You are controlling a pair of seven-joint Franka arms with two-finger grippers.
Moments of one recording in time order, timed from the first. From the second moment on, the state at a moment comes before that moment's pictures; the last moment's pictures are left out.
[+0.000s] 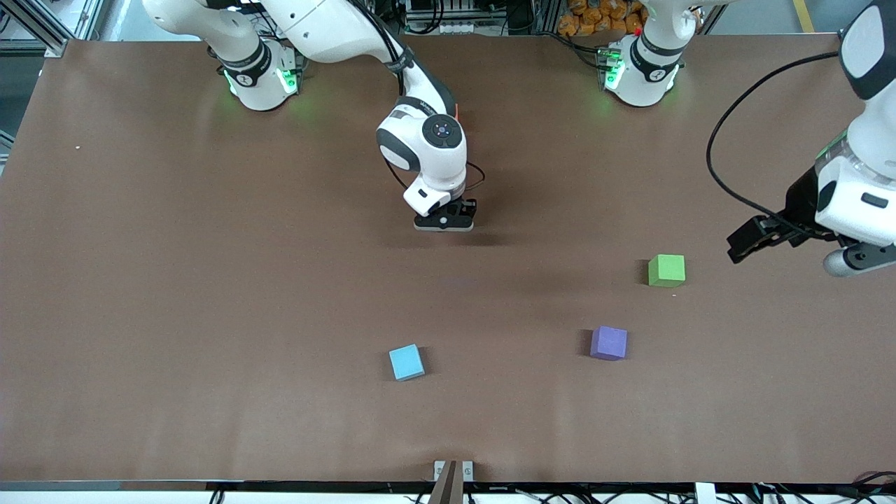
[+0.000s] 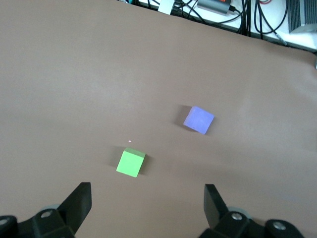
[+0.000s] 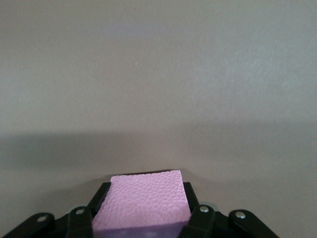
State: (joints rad) left arm 0.05 0.18 -0.22 -1.41 0.08 1.71 -0.42; right arm 0.87 0.65 0.03 -1.78 -0.12 2.46 1.02
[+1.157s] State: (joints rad) left arm 0.01 0.09 -0.16 -1.42 0.08 1.58 -0.33; right arm 0.74 0.39 0.03 -1.95 -0.12 2.45 1.06
